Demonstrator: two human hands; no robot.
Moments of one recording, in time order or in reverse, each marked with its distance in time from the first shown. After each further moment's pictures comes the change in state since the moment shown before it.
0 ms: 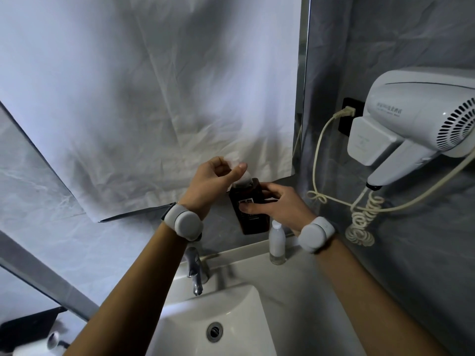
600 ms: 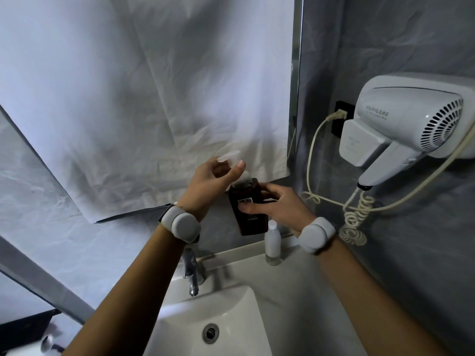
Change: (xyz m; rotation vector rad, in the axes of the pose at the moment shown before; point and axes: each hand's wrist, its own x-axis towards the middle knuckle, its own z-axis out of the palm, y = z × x) left_hand -0.005 0.002 0.006 -0.020 -0.005 0.042; right_hand -0.009 -0.005 -0.007 0.029 -0.013 -0.020
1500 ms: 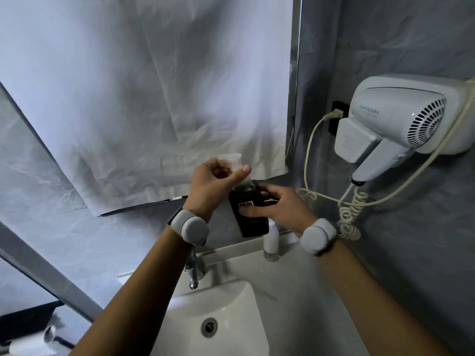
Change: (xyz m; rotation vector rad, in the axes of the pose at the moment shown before) left_hand -0.020 -0.002 0.011 -0.026 0.126 0.041; right_hand -0.019 0.004 -0.004 -0.039 -0.066 -0.073
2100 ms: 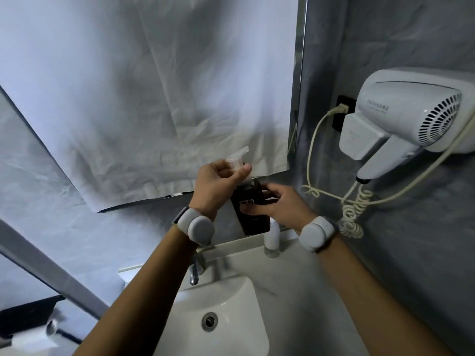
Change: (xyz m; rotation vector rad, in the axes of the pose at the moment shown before) left_hand 0.001 -0.007 0.006 -0.025 -0.023 -0.086; right_hand 0.008 0.010 0.002 -0.007 0.021 0.003
